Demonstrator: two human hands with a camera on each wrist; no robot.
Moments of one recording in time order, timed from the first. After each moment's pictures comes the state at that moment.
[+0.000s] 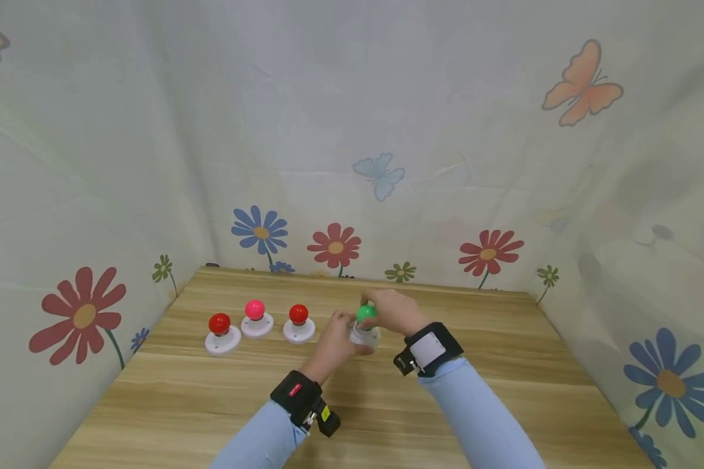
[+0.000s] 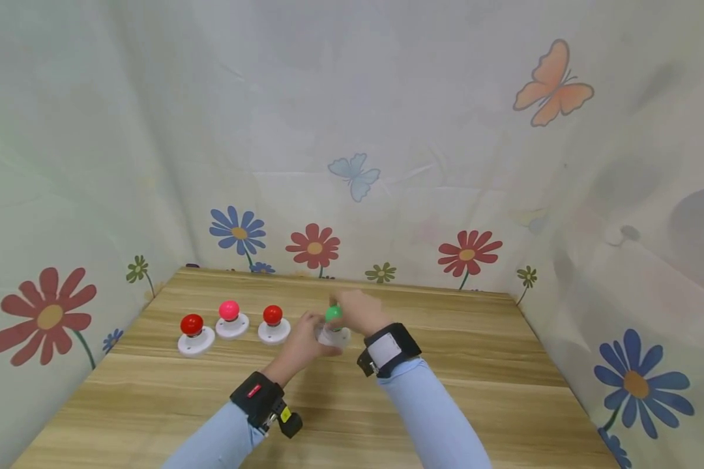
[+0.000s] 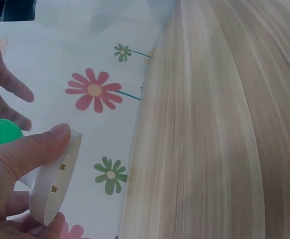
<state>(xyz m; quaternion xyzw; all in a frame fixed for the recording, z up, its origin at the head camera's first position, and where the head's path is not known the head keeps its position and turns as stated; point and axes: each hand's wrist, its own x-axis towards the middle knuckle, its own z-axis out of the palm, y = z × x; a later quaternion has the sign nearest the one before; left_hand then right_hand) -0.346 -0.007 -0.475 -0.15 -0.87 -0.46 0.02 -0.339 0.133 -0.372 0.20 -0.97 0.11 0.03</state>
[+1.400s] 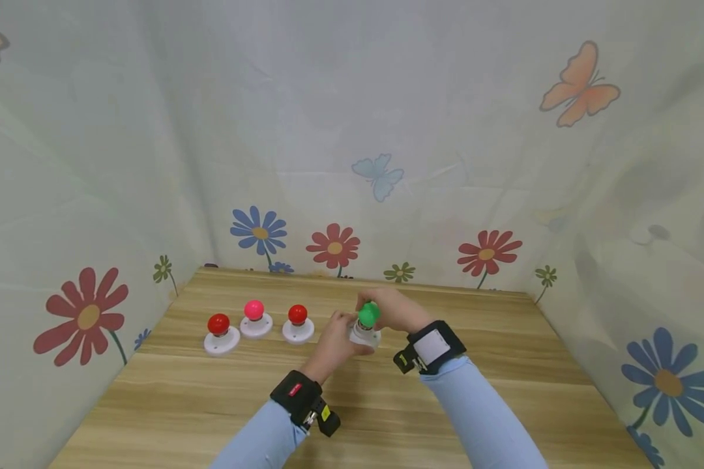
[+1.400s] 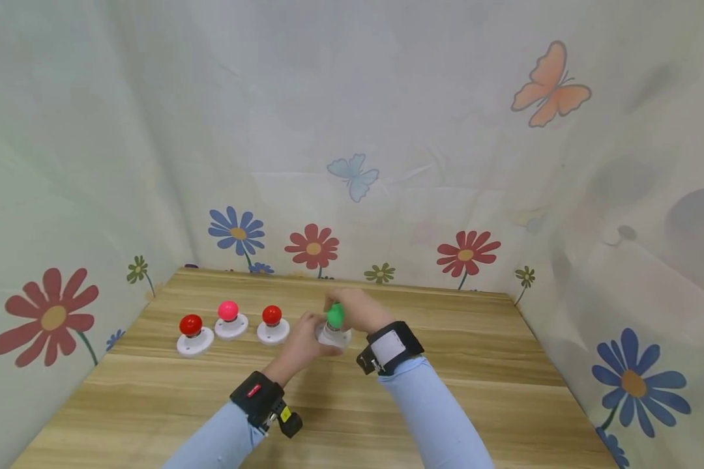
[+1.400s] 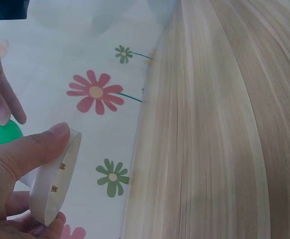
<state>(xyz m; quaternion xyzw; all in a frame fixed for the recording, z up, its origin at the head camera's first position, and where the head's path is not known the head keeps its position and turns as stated) -0.343 -0.003 -0.472 -0.16 -0.88 -0.45 0.03 -0.333 0.141 -0.356 0.29 -0.94 0.18 -0.02</state>
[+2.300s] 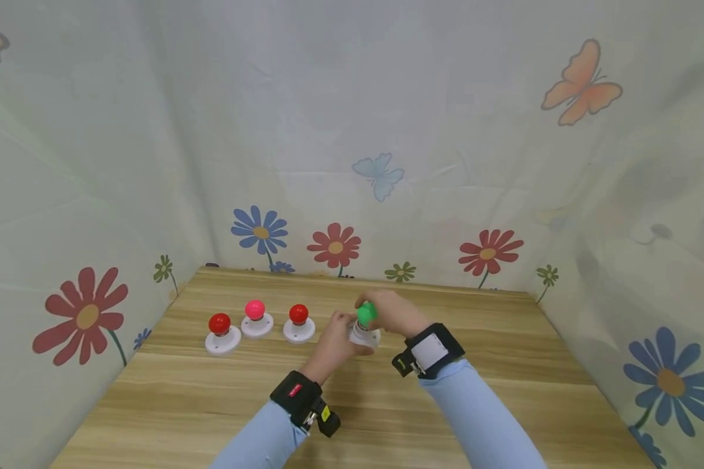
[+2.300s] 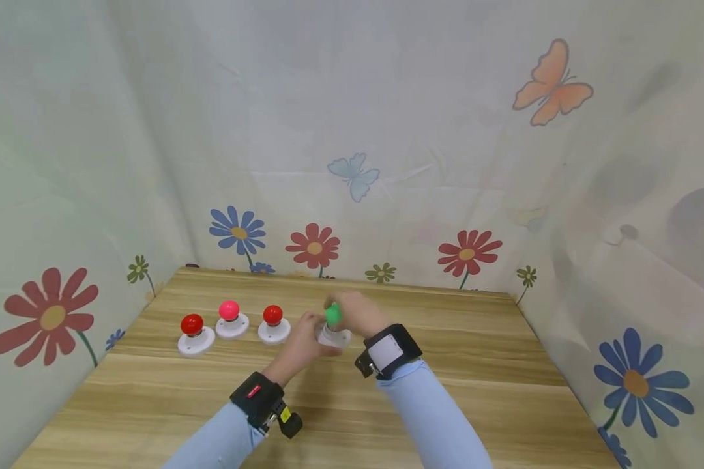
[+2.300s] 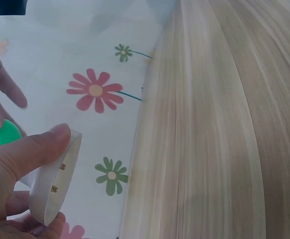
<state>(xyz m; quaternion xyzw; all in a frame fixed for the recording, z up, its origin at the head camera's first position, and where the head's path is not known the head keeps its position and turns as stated) -0.345 -0.005 -0.475 -0.16 -0.88 -0.45 0.03 -0.331 0.133 -0.366 0.23 -0.96 0.15 0.01</state>
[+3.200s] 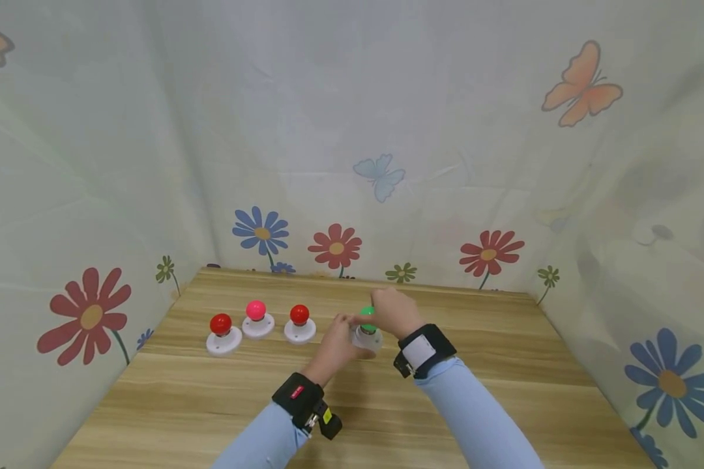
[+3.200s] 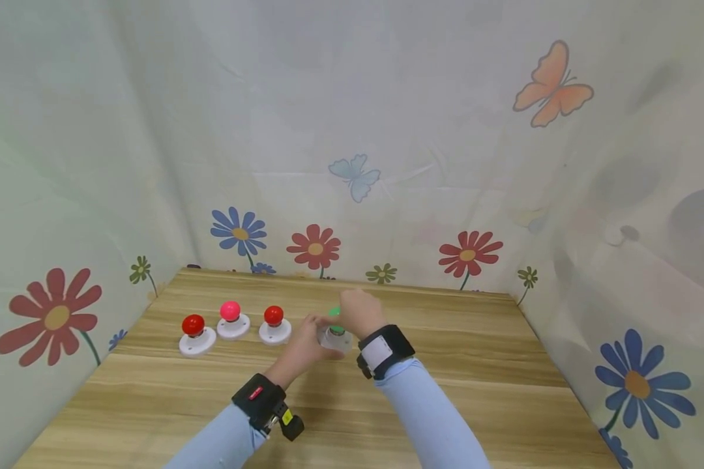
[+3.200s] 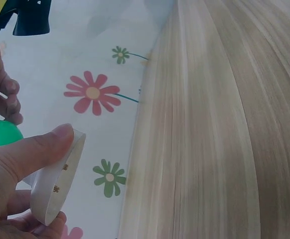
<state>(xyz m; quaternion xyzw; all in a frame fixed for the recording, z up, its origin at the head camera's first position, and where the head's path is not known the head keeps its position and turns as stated) -0.337 -0.003 -0.469 -0.14 -0.86 -0.48 0.00 -0.338 0.134 -0.376 0.16 -0.98 0.09 0.07</state>
